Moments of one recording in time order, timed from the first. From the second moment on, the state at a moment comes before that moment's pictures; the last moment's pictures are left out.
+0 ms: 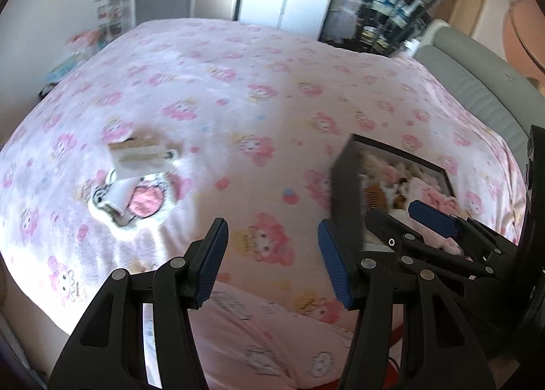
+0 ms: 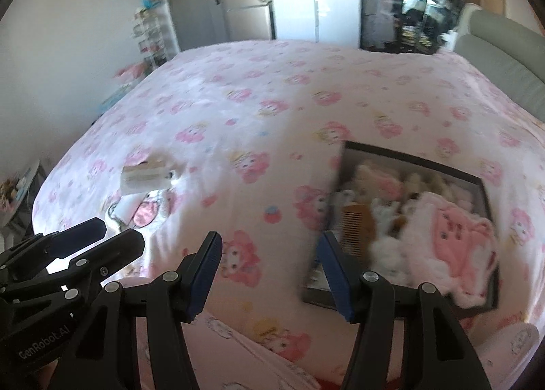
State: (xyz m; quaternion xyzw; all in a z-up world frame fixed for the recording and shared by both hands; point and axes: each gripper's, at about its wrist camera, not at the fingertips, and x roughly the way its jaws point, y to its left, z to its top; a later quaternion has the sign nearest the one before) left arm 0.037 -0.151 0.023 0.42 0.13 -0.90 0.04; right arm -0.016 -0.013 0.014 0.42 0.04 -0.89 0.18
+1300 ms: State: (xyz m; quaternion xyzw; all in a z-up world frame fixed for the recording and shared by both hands) left arm 0.021 -0.394 -0.181 0.44 0.42 -0.78 0.15; right arm -0.135 -0.250 -0.167 0.60 0.12 -0.71 0.35
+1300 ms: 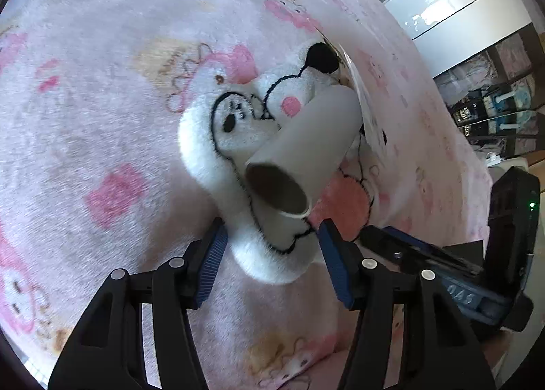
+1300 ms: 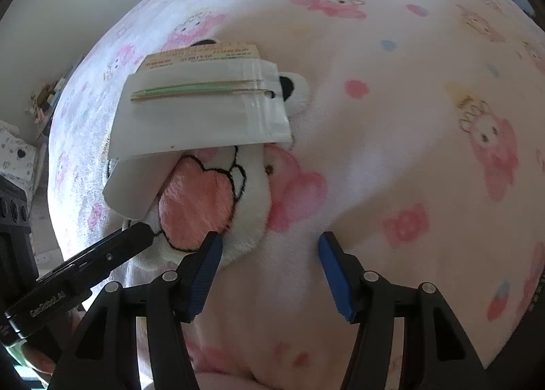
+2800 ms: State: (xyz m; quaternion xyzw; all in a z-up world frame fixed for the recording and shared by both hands) left arm 0.045 -0.329 -0.157 0.52 0.32 -0.78 0.16; right arm -0.115 -0.205 -0.179 0.62 0.06 -0.68 0.38
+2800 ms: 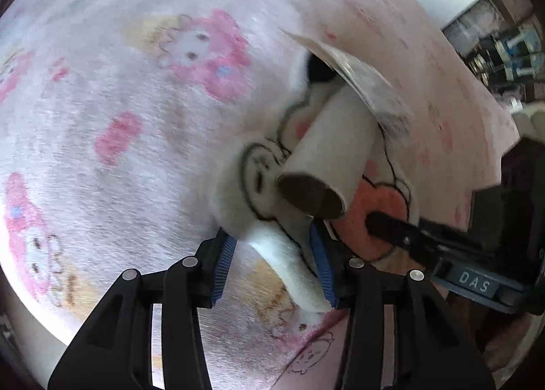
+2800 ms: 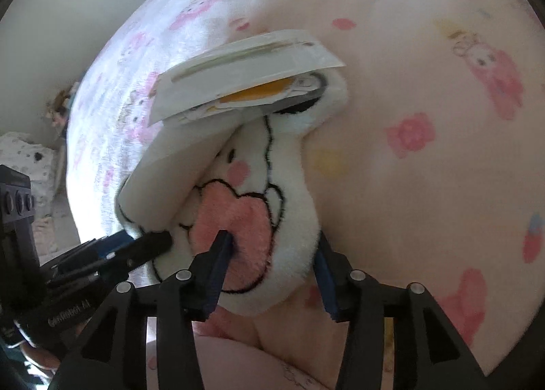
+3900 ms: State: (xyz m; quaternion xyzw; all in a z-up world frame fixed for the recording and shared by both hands) left arm 0.020 -0.262 -0.132 0.51 0.37 -0.77 -0.02; right arm -0.099 -0.130 -0.129 0.58 0.00 -0.74 0.35
